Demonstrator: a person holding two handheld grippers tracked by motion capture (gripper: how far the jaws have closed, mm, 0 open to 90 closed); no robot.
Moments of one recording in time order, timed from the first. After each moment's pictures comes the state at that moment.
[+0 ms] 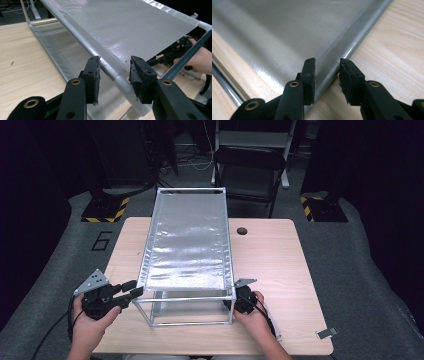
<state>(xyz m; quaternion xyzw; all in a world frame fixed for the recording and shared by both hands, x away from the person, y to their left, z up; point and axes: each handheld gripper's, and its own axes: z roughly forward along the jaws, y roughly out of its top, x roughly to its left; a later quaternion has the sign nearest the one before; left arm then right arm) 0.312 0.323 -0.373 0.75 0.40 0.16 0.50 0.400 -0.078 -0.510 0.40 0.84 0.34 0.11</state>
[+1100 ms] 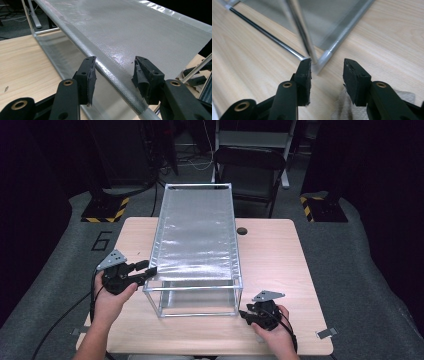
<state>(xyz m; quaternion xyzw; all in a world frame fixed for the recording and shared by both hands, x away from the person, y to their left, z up) 0.377 0.301 -0.376 0.74 0.39 0.18 0.51 0.339 -0.132 -0.485 0.42 0.82 0.37 0.10</state>
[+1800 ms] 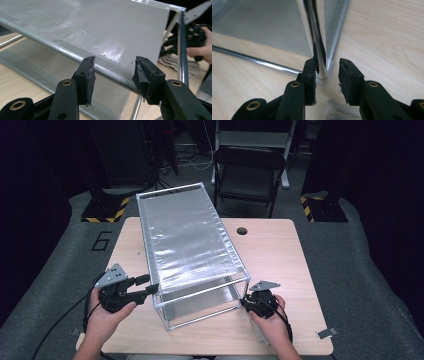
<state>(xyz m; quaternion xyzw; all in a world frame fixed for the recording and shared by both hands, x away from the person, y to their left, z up) 0.328 0.289 -0.365 0.78 0.35 0.16 0.49 0.375 -0.129 -0.490 0.44 0.81 0.36 0.15</state>
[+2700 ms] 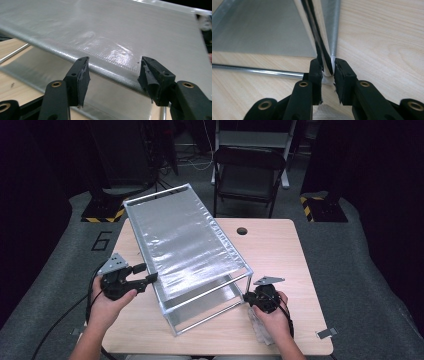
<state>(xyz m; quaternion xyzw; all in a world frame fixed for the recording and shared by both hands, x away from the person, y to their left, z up) 0.351 0.295 -0.368 0.76 0.38 0.19 0.49 0.391 -0.142 -0.491 0.45 0.81 0.37 0.10</state>
